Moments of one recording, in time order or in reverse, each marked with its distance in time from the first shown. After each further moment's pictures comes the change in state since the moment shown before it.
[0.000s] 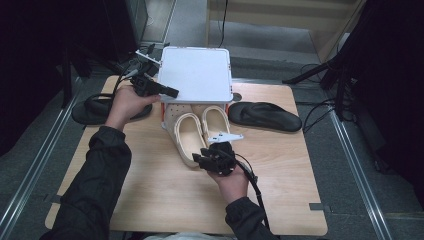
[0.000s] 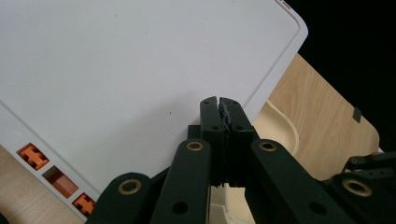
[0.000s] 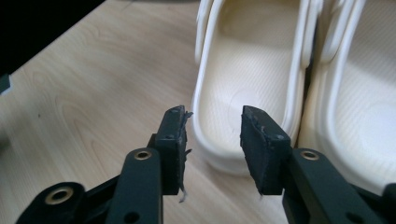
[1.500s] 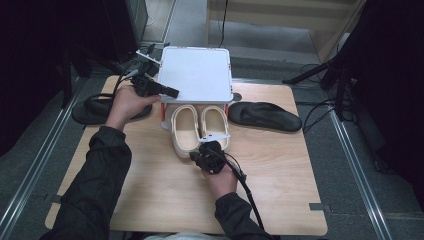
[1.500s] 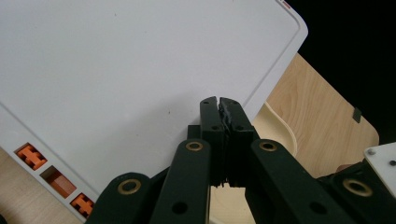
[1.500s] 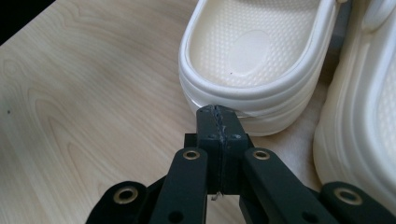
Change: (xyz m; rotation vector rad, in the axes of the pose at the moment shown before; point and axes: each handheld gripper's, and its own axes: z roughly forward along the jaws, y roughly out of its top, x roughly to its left) left arm -0.001 0.000 0.001 0.005 -0.001 -0.001; right arm -0.001 0.000 0.041 0.063 -0.011 0.013
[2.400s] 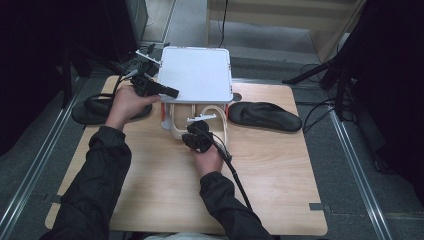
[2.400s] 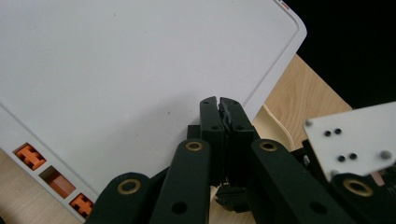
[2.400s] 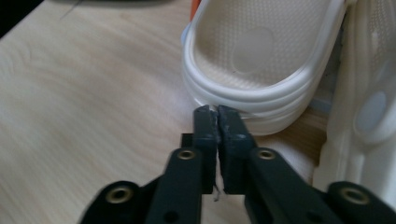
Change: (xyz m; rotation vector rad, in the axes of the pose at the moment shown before) left arm 0.001 -0.001 0.000 -0.005 -0.002 -0.005; right arm -0.009 0.051 0.047 0.004 -0.084 0.077
